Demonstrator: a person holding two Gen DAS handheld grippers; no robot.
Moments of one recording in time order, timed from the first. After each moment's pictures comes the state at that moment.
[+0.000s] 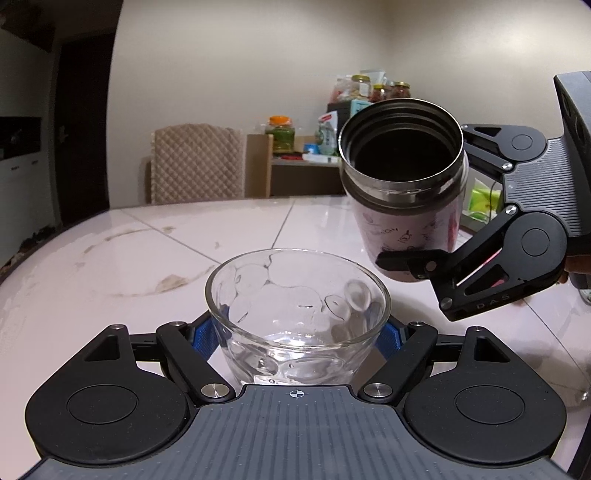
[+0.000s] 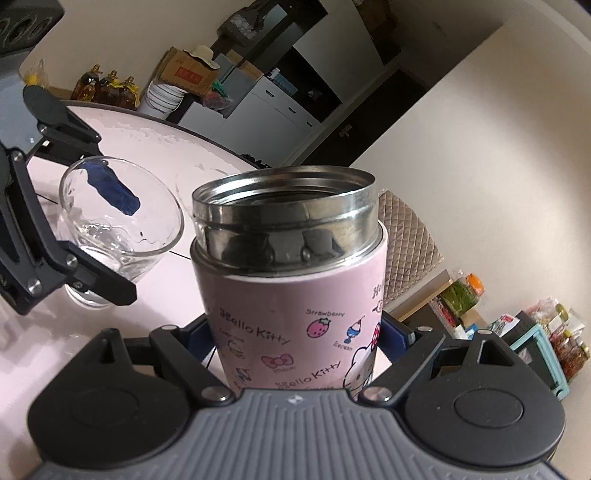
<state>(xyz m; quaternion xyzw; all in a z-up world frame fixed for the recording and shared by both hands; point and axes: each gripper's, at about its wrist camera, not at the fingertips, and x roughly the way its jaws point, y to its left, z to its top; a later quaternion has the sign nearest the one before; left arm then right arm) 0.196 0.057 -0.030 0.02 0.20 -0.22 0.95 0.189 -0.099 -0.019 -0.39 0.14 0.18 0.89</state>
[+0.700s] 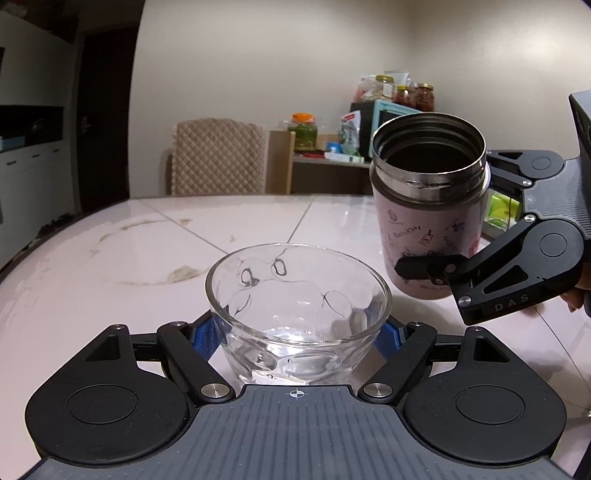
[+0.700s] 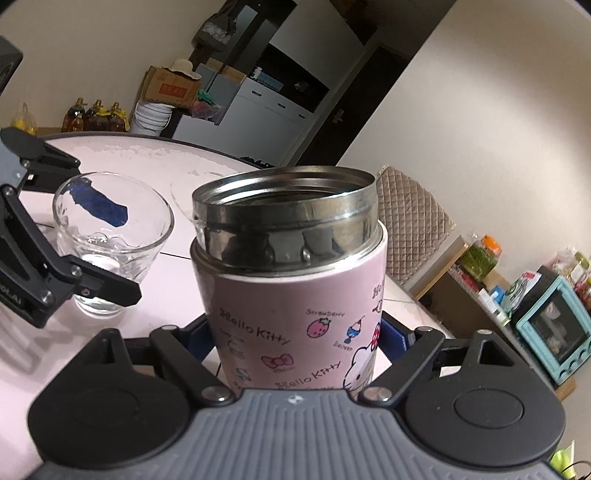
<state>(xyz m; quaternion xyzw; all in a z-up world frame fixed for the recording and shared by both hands) 0.190 0.048 -0.032 0.00 0.21 -0.18 0.96 0.205 -0.127 -0.012 -0.31 0.17 0.19 0.91</state>
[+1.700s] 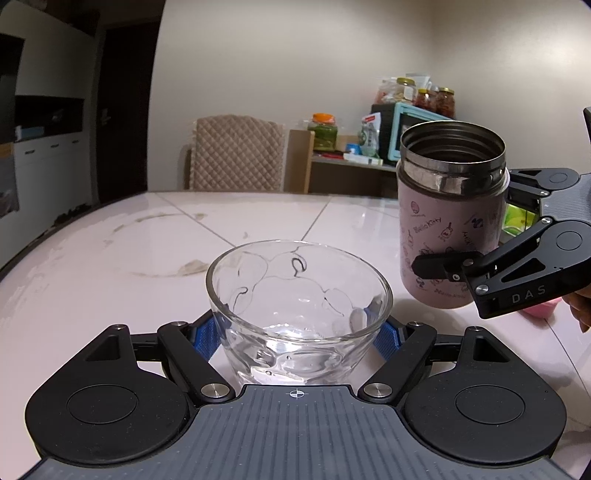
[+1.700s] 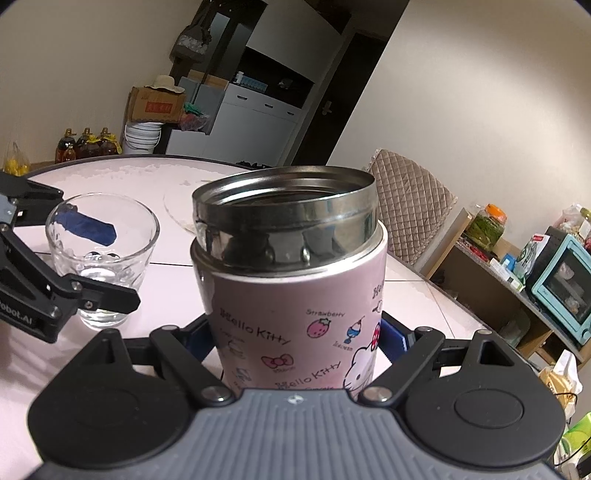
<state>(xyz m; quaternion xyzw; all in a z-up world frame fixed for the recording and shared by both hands) 0.191 0.046 -0.032 -0.01 0.22 -0.15 0.96 0.218 -0.148 -0.005 -0.25 0.19 0.20 0.93</state>
